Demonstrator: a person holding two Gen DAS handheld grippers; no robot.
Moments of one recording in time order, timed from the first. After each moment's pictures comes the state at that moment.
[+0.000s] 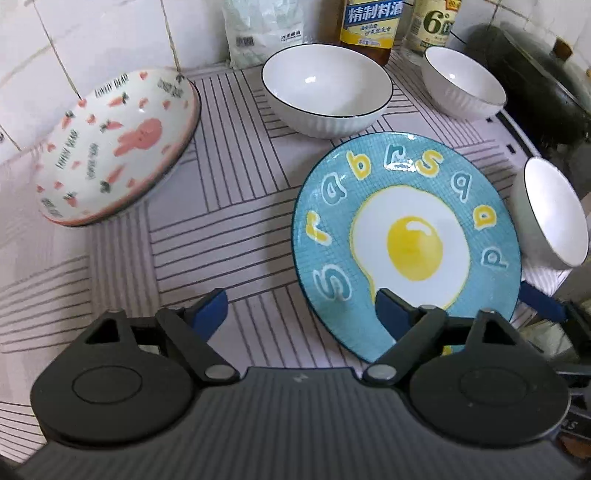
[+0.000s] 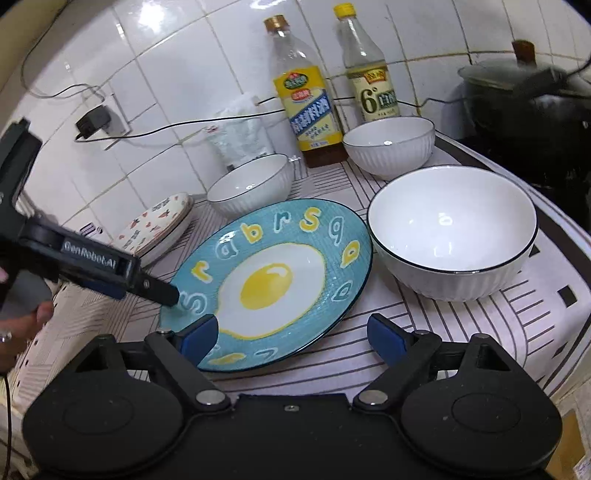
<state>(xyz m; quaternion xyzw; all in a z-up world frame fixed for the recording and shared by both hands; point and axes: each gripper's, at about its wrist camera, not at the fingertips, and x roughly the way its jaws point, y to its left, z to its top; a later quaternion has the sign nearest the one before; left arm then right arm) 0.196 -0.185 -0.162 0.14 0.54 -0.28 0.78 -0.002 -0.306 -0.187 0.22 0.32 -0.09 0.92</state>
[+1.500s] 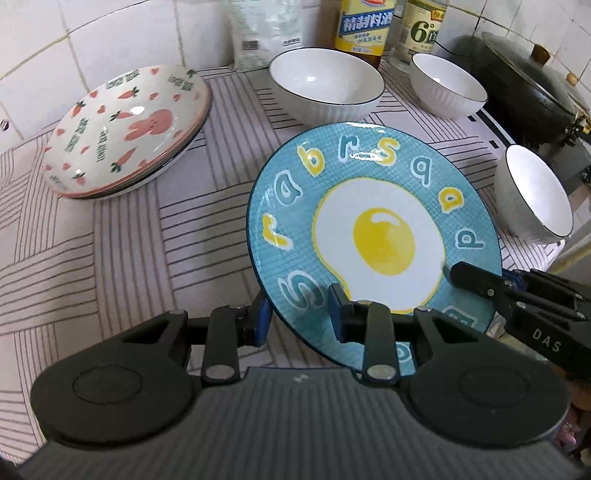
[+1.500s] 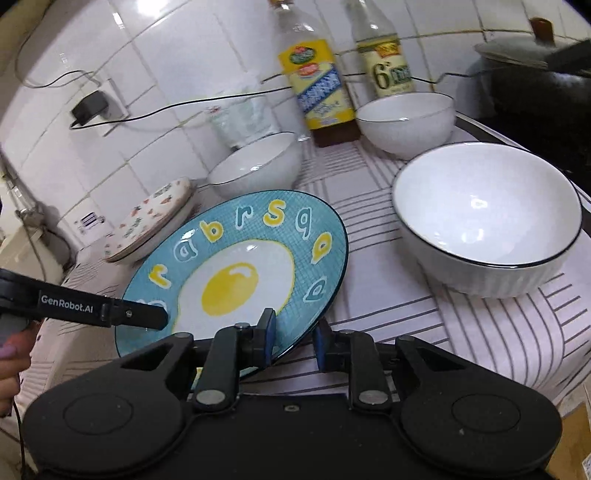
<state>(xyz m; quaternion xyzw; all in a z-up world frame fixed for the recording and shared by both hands) 0.170 -0.147 -0.159 0.12 0.52 -0.31 0.79 0.023 -0.308 -0.197 0.23 0.34 -0.05 0.91</state>
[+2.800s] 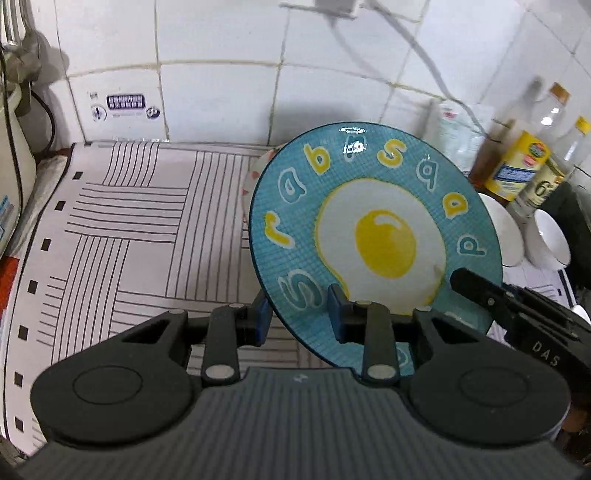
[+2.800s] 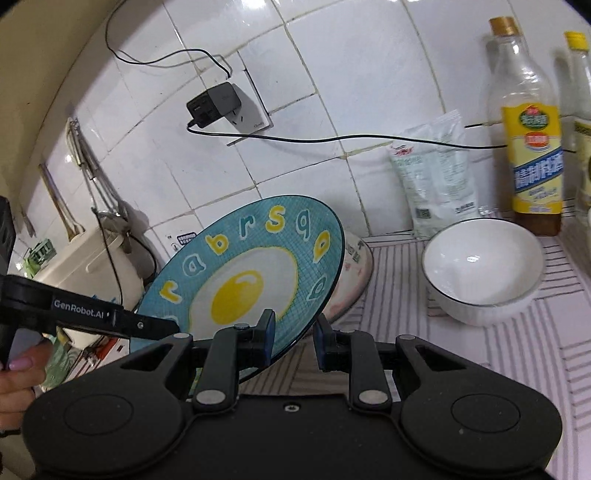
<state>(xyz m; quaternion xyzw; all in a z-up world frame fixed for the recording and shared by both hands) 0.298 -0.006 -0.125 -0.01 0.50 -0.19 0.85 0.176 -0.206 -0.144 0.19 0.29 0.09 0.93</state>
